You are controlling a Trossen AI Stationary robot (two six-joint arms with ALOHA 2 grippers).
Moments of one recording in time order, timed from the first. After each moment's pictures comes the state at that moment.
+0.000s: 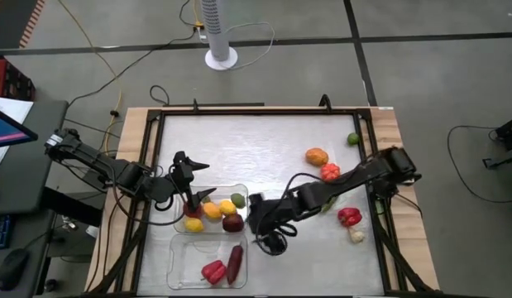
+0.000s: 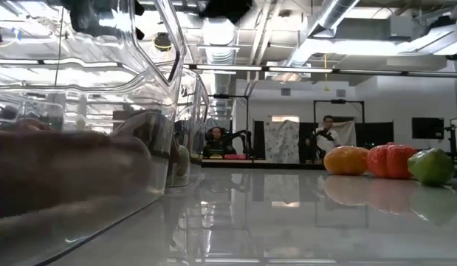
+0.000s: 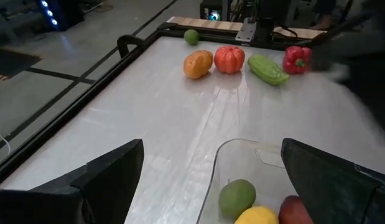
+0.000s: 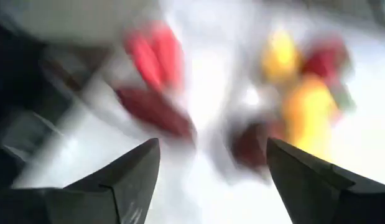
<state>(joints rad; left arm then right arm) -0.42 0.93 0.75 -0.37 -0.72 -0.38 0.33 1.85 1.50 -0.36 -0.03 -0.08</state>
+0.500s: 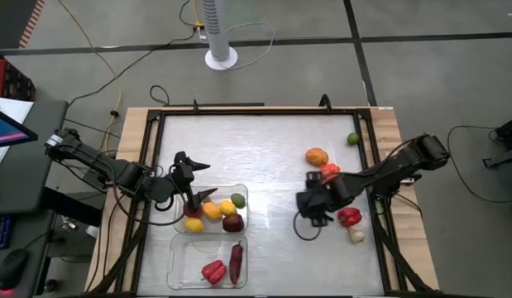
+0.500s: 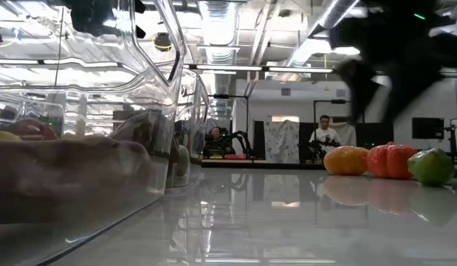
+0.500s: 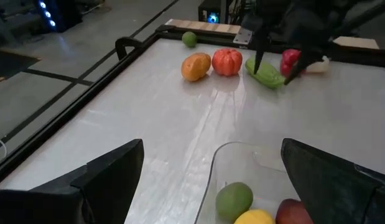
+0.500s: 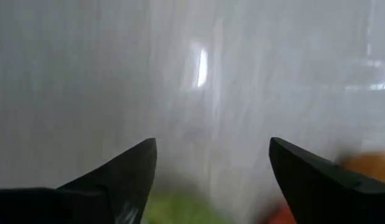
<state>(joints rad) -0.42 0.93 0.75 -0.35 -0.71 -0.37 0.36 1.50 1.00 -0.83 0.29 0.23</state>
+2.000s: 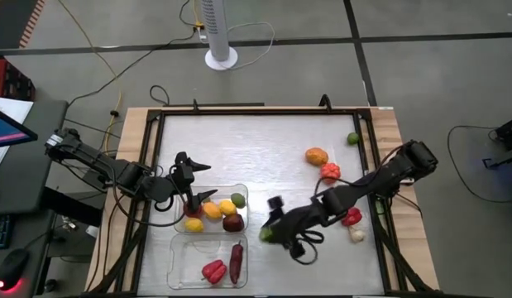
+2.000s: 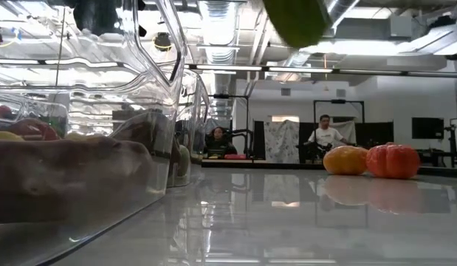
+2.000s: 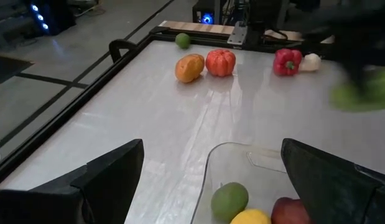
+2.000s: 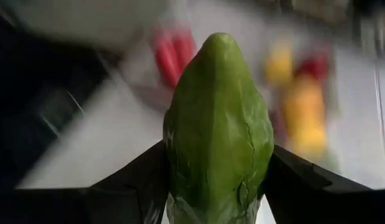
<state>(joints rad) -0.42 0.93 0.75 -0.34 -0.69 -0.35 0.44 1.64 1.24 -0.28 0.12 -0.08</state>
